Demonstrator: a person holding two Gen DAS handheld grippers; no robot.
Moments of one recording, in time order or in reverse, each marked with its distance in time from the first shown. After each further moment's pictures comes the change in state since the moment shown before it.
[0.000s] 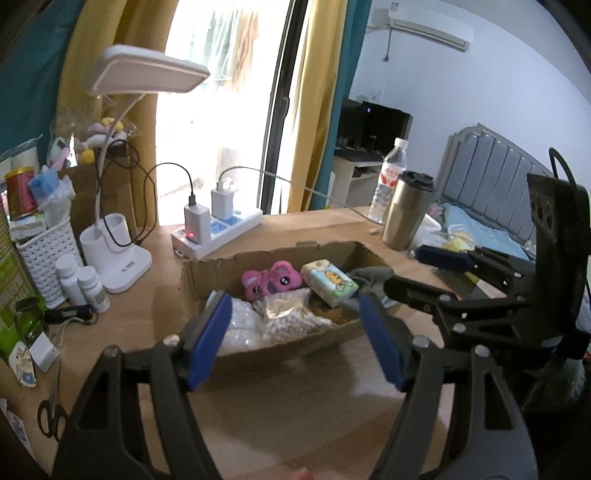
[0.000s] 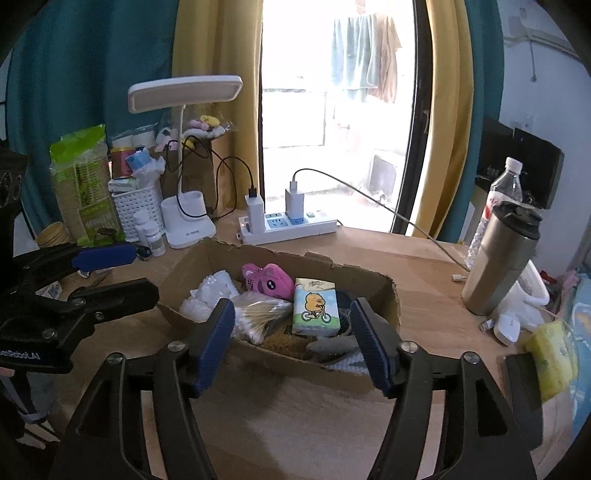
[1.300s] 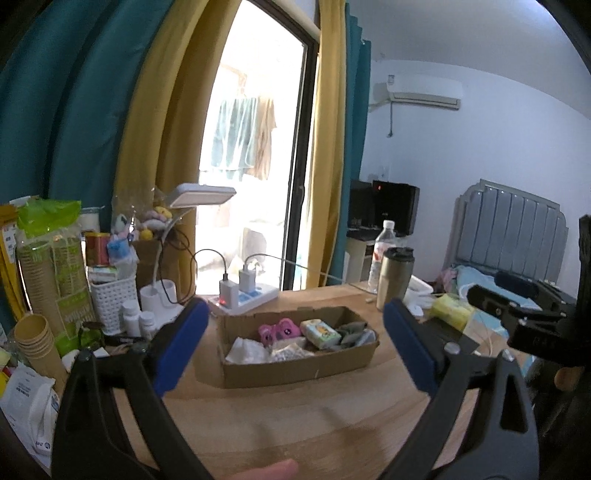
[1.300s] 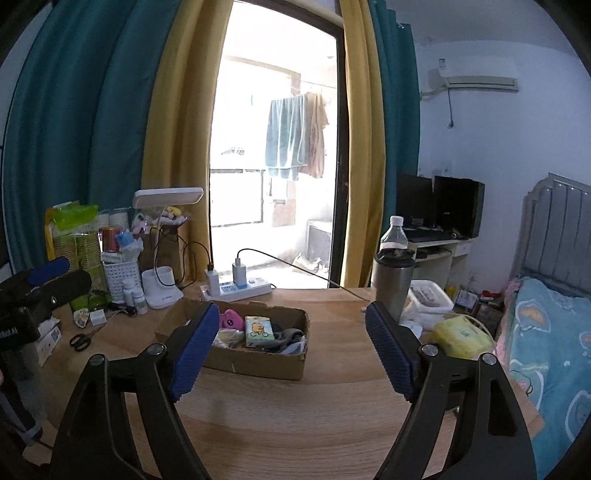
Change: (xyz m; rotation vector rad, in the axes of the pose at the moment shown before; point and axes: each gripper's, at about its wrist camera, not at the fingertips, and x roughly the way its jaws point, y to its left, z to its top) left arm -0.134 -0.041 -0.027 0.017 -0.351 0.109; right arm -0.174 0.006 -0.046 0.098 -0.321 -0.247
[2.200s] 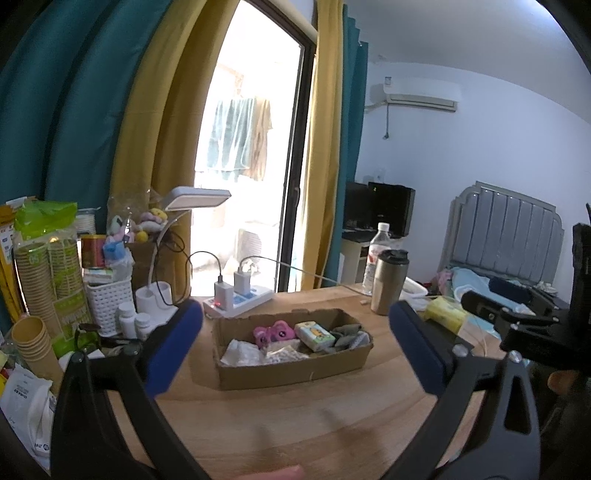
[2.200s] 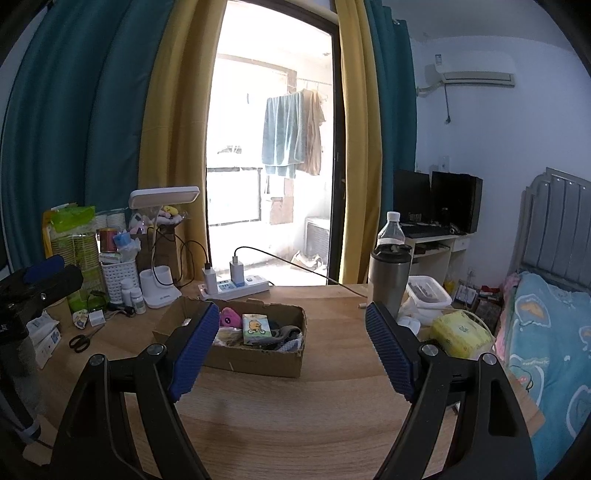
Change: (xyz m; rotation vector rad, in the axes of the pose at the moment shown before) left arm -0.004 -0.005 0.002 0.000 -0.006 -0.021; right arm -0.002 0.000 0.000 0.016 0.011 -0.009
